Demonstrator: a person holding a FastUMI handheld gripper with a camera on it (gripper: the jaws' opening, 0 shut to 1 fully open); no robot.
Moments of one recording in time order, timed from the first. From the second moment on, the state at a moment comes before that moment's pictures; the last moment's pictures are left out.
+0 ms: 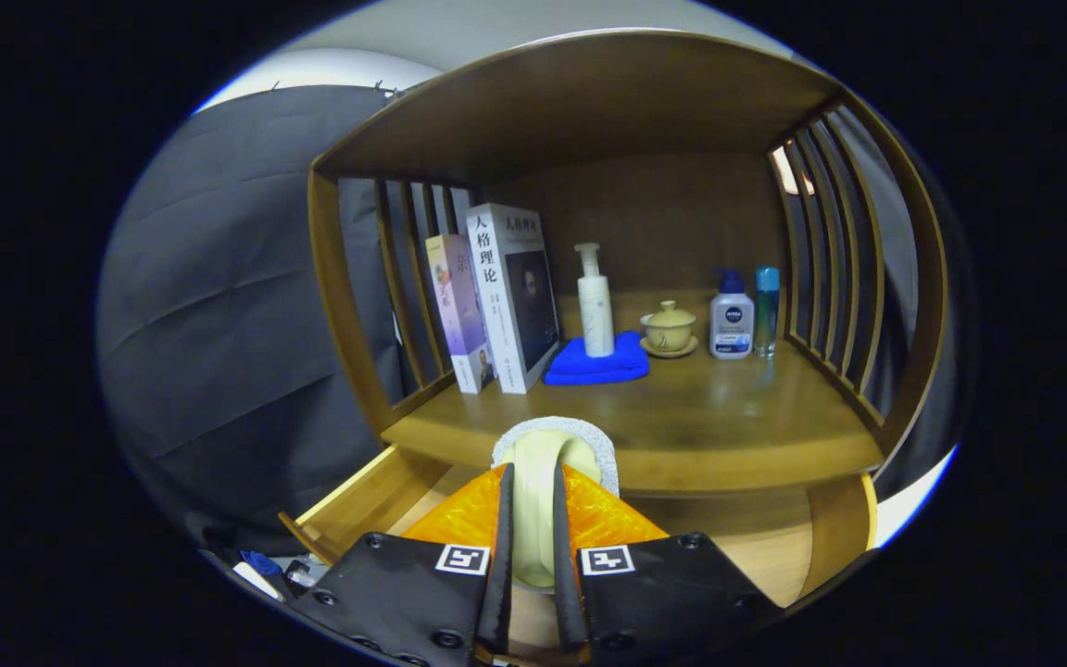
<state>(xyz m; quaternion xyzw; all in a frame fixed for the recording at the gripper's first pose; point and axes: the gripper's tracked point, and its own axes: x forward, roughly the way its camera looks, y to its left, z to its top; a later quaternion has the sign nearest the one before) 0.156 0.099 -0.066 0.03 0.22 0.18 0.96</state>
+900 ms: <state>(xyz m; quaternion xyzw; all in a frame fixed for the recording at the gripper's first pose) 0.285 0.086 -0.088 0.12 0.26 0.10 0.95</state>
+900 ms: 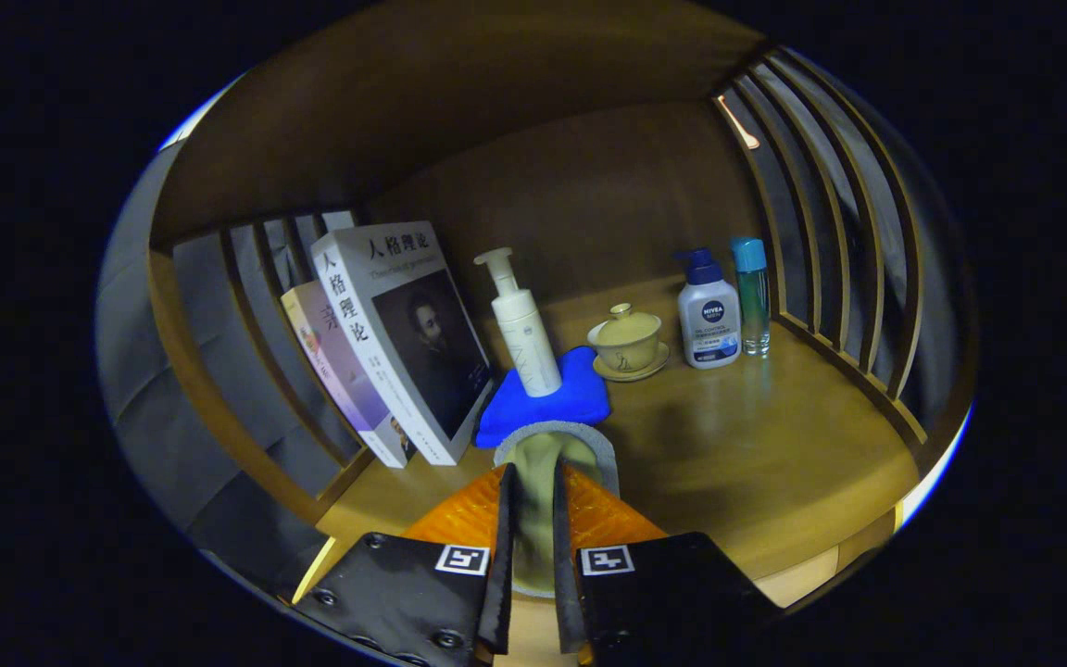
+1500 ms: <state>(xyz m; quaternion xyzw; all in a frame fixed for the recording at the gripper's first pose) 0.285 0.082 -0.080 0.04 0.22 0.08 0.97</state>
